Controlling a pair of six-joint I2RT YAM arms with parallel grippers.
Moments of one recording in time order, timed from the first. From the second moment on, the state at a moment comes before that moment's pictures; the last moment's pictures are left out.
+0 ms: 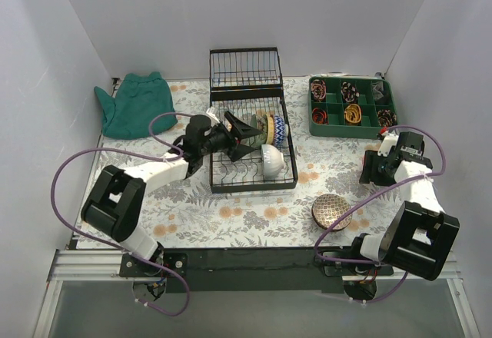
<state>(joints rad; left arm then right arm) -0.52 1.58 0.85 0.43 0.45 -1.37 -0.35 1.26 0.77 -0.64 -0.24 -0.21</state>
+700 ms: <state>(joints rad) -0.51 1.43 1.41 -0.26 0.83 -0.19 -0.35 1.21 1.01 -0.71 -0.34 -0.18</state>
